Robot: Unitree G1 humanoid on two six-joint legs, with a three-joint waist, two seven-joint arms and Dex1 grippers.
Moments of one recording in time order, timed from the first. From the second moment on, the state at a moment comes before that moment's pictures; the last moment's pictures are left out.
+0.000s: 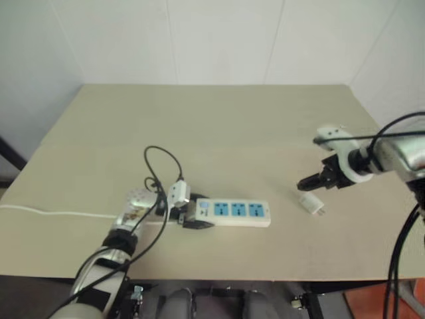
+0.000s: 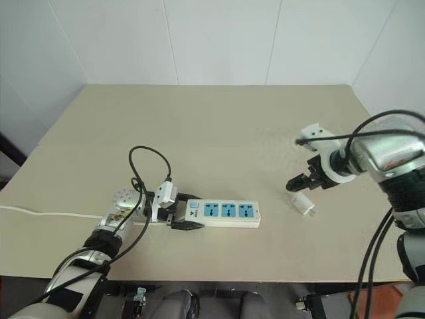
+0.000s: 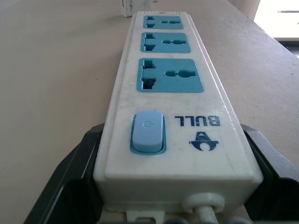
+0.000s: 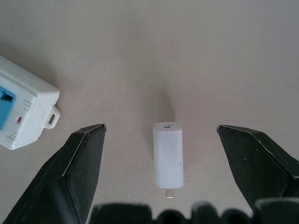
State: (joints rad) left arm -0.62 0.36 -0.19 0.69 -0.17 -0.26 -1.45; right arm -1.06 -1.08 0.54 0.09 0.49 1.44 0.86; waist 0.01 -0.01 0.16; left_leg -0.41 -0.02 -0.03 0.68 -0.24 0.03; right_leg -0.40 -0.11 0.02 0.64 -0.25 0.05
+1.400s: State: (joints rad) left arm -0.56 0.39 -0.19 0.57 -0.17 -0.17 -1.43; right arm -1.02 -0.92 0.73 0.28 0.12 1.20 1.16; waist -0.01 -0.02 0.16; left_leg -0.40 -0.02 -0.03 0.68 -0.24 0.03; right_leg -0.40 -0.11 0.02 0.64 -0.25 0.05
